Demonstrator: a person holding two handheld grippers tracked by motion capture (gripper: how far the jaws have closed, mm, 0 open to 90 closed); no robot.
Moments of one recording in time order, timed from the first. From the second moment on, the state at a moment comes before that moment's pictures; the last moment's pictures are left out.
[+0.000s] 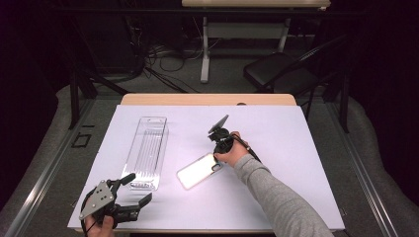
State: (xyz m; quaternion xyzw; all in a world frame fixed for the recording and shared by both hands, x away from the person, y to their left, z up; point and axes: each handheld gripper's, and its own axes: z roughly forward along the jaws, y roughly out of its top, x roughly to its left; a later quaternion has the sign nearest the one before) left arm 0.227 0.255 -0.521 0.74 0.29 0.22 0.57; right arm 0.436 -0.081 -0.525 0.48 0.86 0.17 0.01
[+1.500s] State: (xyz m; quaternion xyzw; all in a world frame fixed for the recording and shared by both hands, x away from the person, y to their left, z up) left arm 0.249 0.232 -0.507 0.76 0.32 0.12 0.55; right arm 0.389 -0.096 -0.469 0.41 0.88 0.23 0.06
